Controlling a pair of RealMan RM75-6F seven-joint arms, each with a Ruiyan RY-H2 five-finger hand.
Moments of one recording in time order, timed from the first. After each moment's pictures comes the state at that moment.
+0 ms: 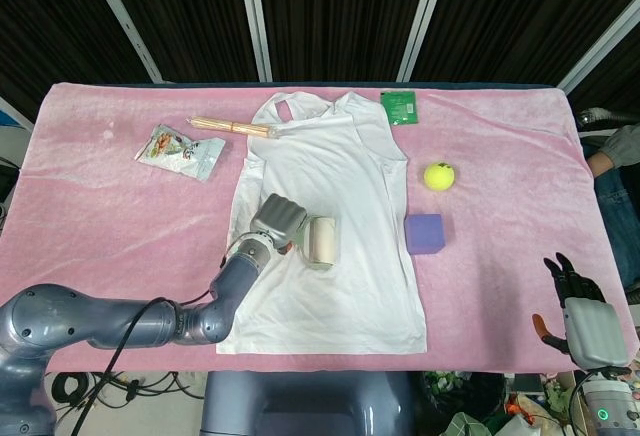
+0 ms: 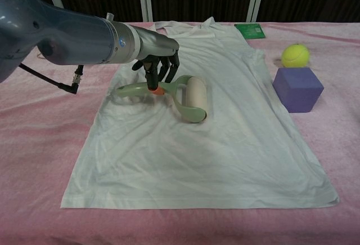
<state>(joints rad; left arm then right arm) -1.35 -1.63 -0.14 -1.45 0.21 0.85 0.95 0.07 -1.08 0.03 -1.75 -1.36 1.34 -0.09</state>
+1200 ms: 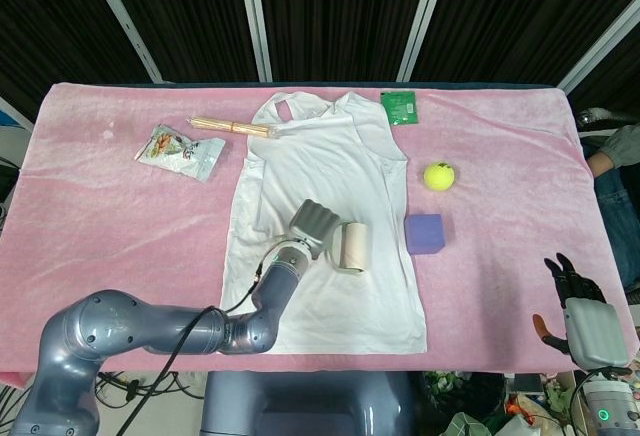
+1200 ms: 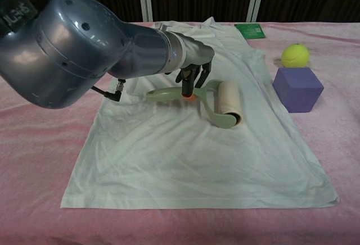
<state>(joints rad) -1.49 -1.77 -0.18 -1.34 0.09 0.91 1.07 0.07 -1.08 0.03 -1.75 -1.36 1.34 -0.09</state>
